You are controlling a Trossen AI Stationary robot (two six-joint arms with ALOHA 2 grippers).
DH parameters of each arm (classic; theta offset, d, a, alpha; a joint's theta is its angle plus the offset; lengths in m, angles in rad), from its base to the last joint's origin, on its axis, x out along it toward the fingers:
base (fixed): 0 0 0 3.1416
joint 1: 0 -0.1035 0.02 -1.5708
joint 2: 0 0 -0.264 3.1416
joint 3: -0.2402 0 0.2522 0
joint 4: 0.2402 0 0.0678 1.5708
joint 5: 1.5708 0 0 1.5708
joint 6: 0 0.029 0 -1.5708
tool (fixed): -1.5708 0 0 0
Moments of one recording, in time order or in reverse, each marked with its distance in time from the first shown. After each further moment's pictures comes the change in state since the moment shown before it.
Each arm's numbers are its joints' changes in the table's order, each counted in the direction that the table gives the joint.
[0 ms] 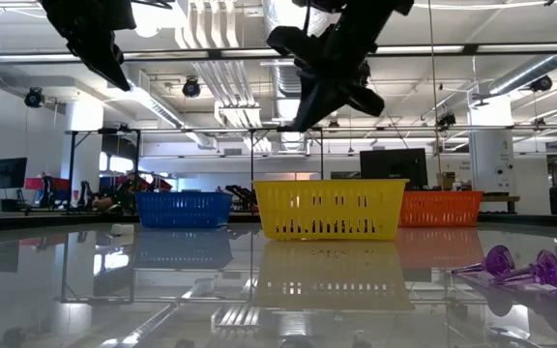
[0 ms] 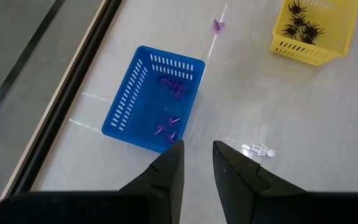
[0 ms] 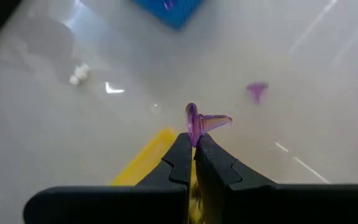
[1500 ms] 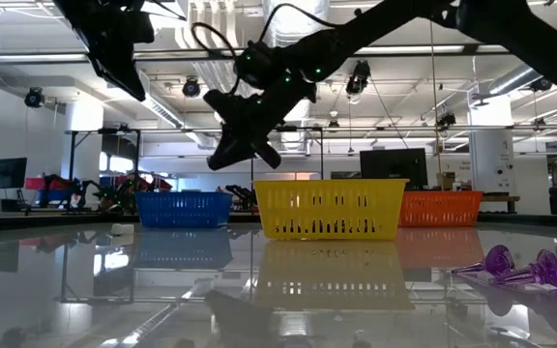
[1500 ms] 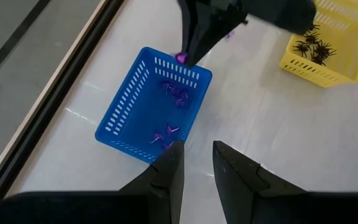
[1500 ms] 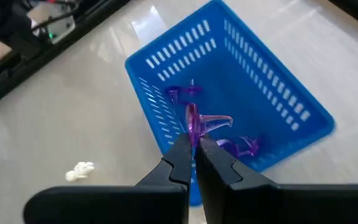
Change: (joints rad) left arm 0.000 -0.098 0.000 -0.080 0.002 -0.108; right arm 0.275 -0.509 -0.481 -0.260 0.386 -0.488
